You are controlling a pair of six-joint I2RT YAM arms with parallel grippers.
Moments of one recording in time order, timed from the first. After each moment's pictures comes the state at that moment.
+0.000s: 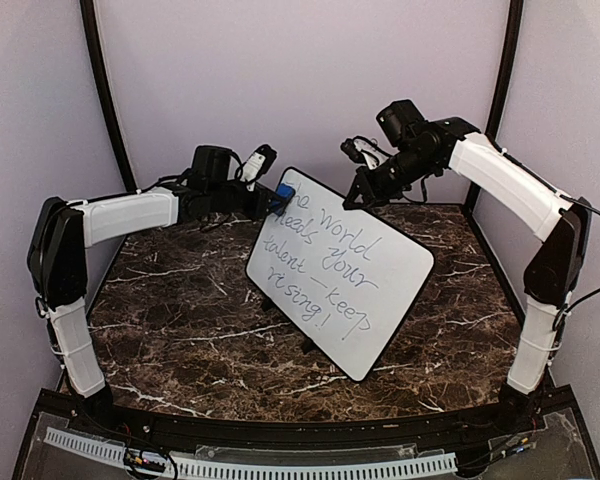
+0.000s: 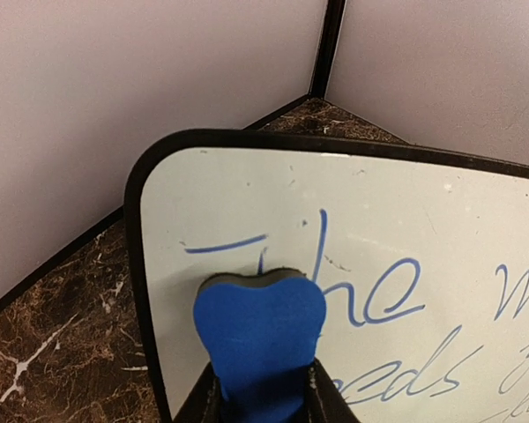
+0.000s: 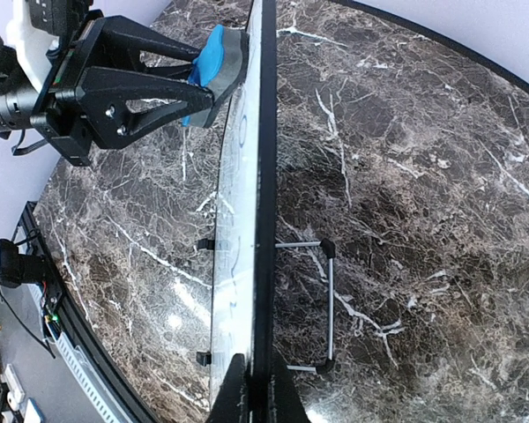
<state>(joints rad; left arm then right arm) -0.53 1.89 1.53 -0.07 0.35 0.06 0.59 1.88 2.02 -1.05 -0.37 0.11</state>
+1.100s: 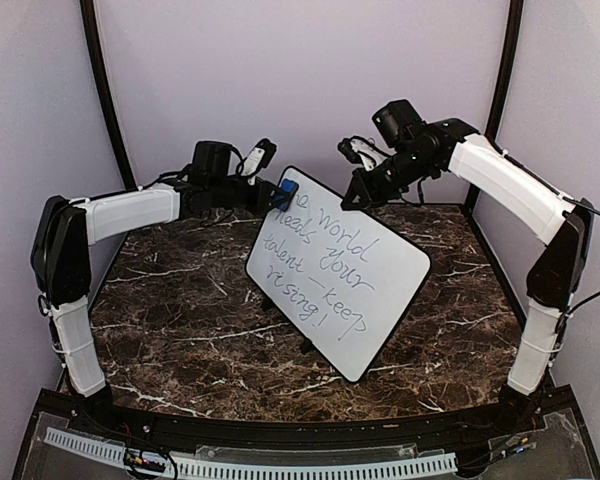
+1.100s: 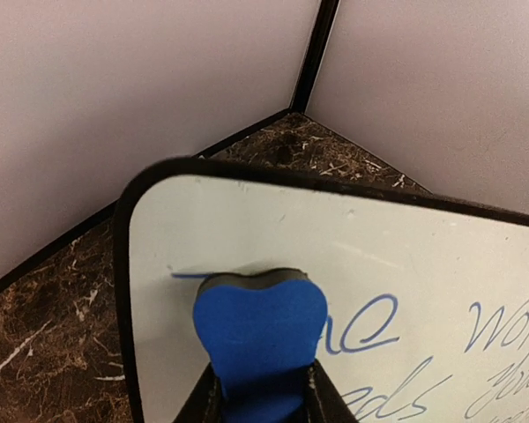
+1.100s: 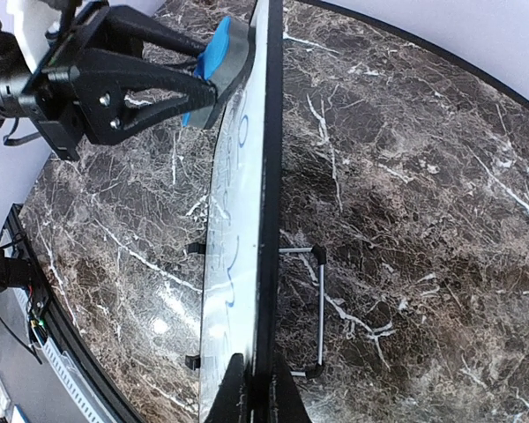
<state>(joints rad) -0.52 1.91 1.58 -0.07 0.42 -0.03 0.63 1.85 2.00 -1.03 -0.31 0.11</state>
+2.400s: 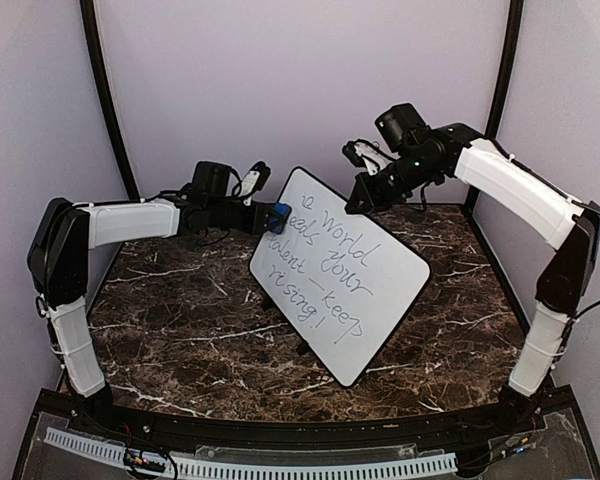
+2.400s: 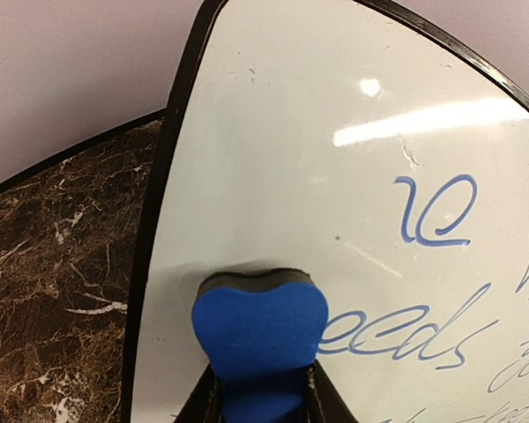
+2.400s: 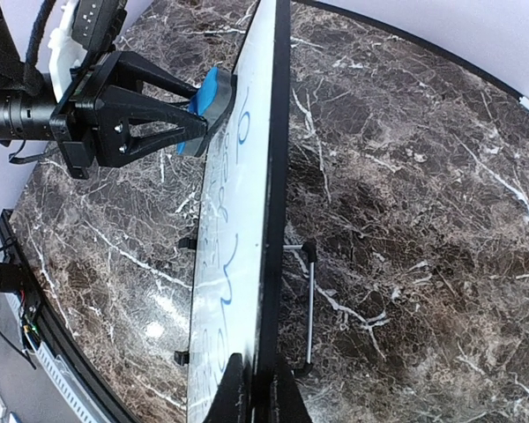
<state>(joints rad) -0.52 1.90 1.42 -0.04 0.41 -0.12 0.63 1.81 1.93 -1.01 -0.26 0.14</state>
